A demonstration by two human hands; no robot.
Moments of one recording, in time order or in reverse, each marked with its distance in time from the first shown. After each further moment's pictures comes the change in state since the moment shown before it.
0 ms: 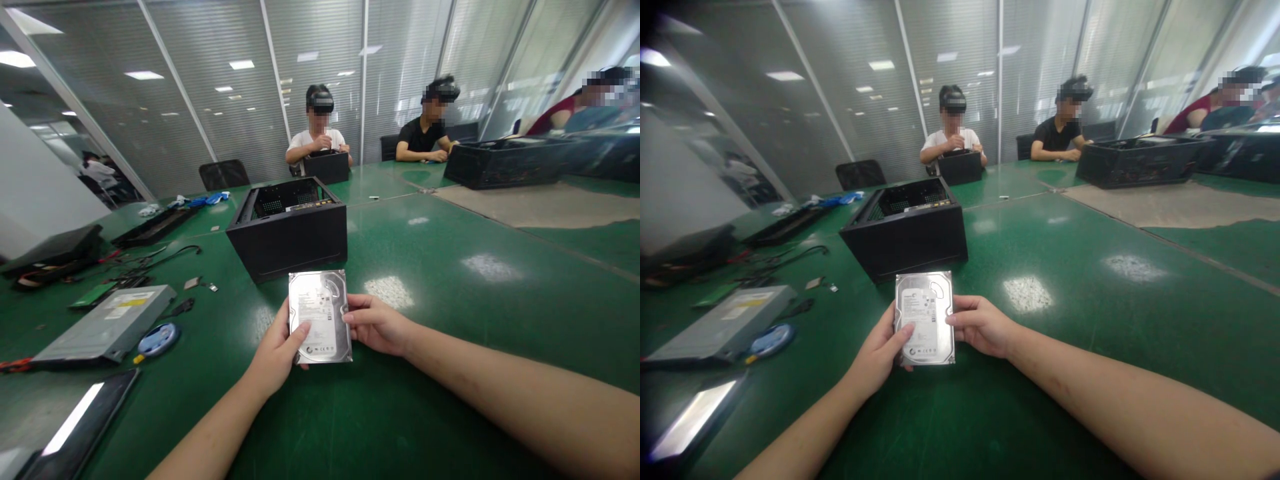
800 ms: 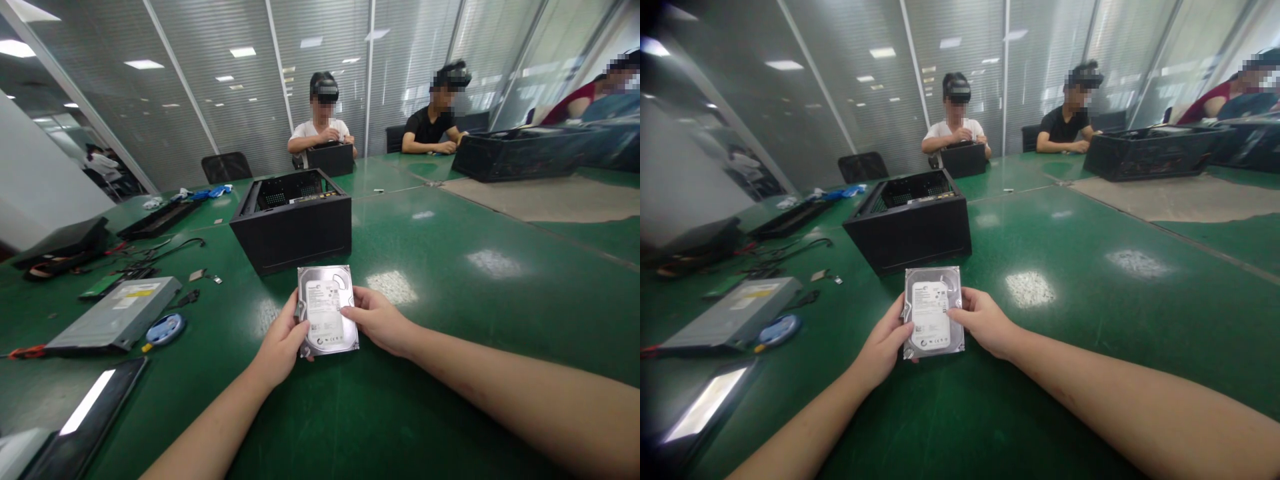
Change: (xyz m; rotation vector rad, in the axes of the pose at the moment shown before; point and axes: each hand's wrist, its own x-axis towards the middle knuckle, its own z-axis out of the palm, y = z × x) left_hand 0.000 -0.004 0.000 -0.052 -0.045 0.010; right_hand 0.003 0.012 0.012 -0.192 0.191 -0.123
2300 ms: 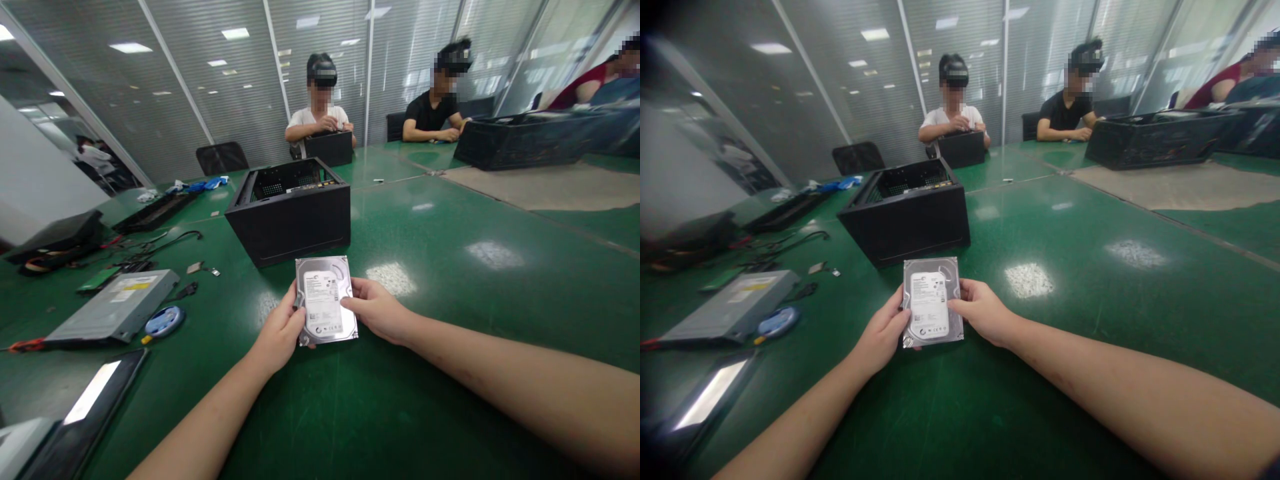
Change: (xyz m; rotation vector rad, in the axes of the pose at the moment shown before) left_hand 0.002 0.004 -0.001 0.129 -0.004 0.022; right_hand 0.001 0.004 -0.004 -0.056 0.009 -0.003
